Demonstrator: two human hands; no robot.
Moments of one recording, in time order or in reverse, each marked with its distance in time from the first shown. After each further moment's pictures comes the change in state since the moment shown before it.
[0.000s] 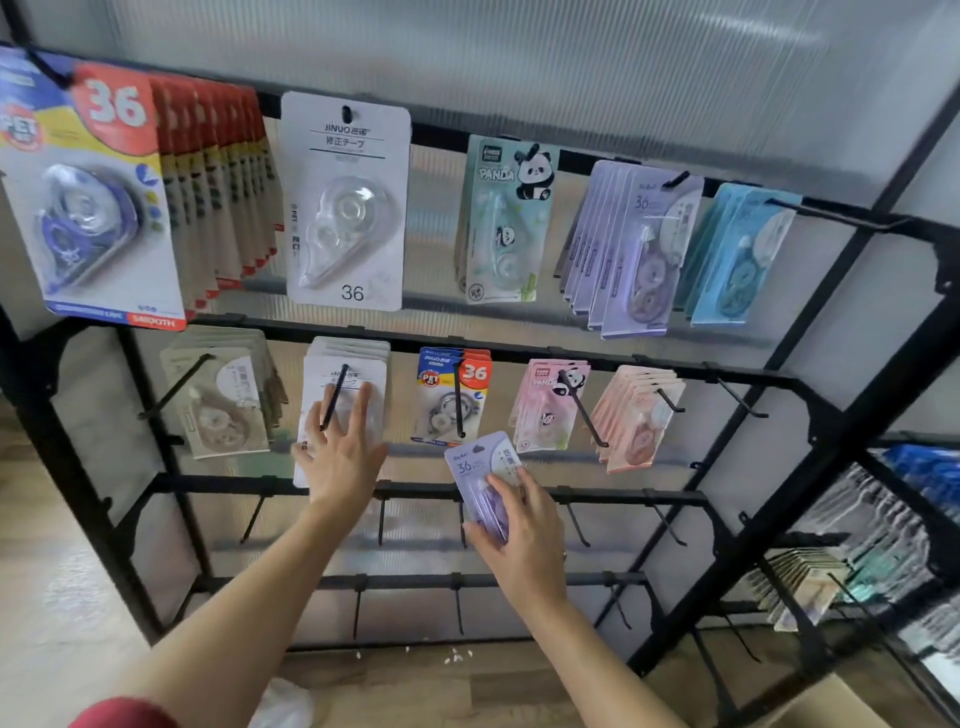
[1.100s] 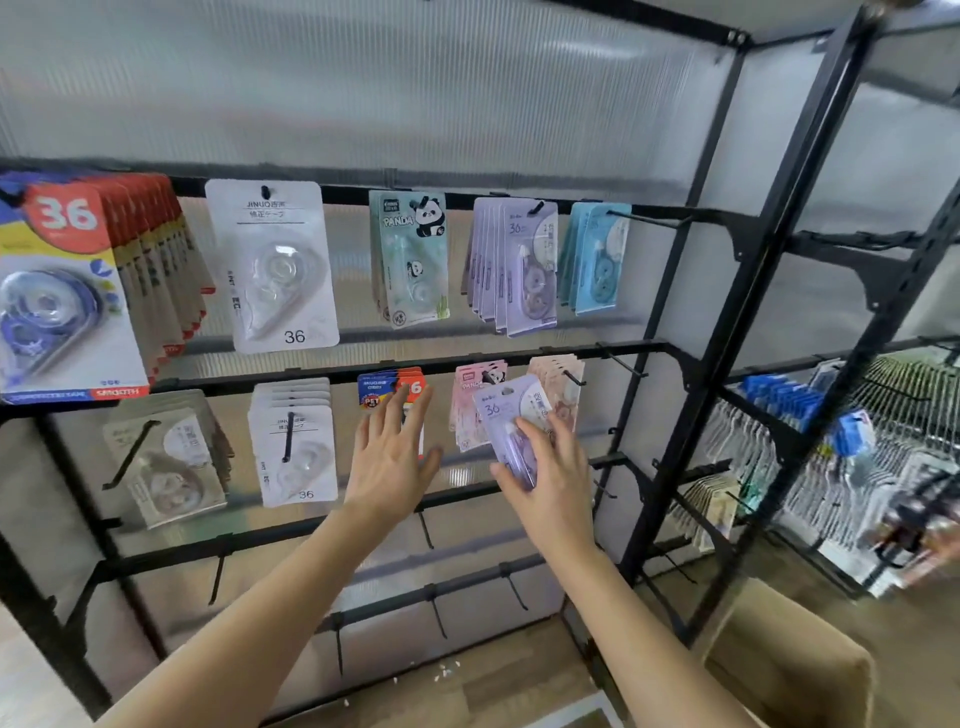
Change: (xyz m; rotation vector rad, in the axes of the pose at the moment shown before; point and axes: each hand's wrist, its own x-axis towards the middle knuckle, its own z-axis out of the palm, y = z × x) left_hand -0.067 0.072 -0.072 -0.096 0.021 0.655; right_hand -0.017 -0.029 -0.098 -0.092 0.345 0.072
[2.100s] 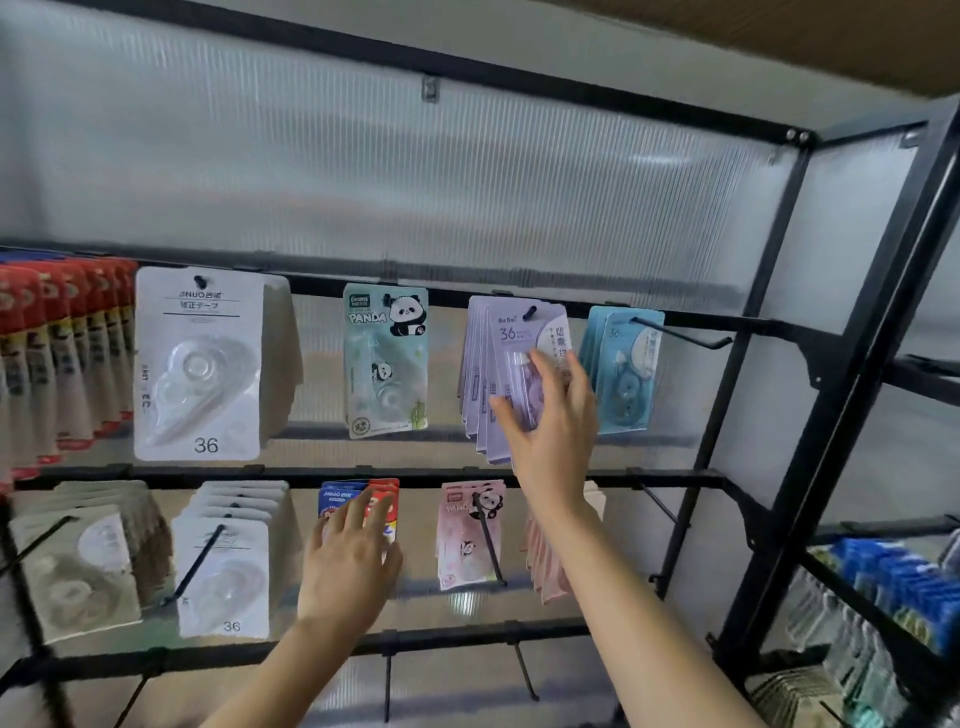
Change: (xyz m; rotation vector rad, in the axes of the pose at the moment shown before) left_hand 0.071 0.013 0.052 0.261 0.081 -0.269; right_hand 0.211 0.020 0.008 0.243 0.278 -0.182
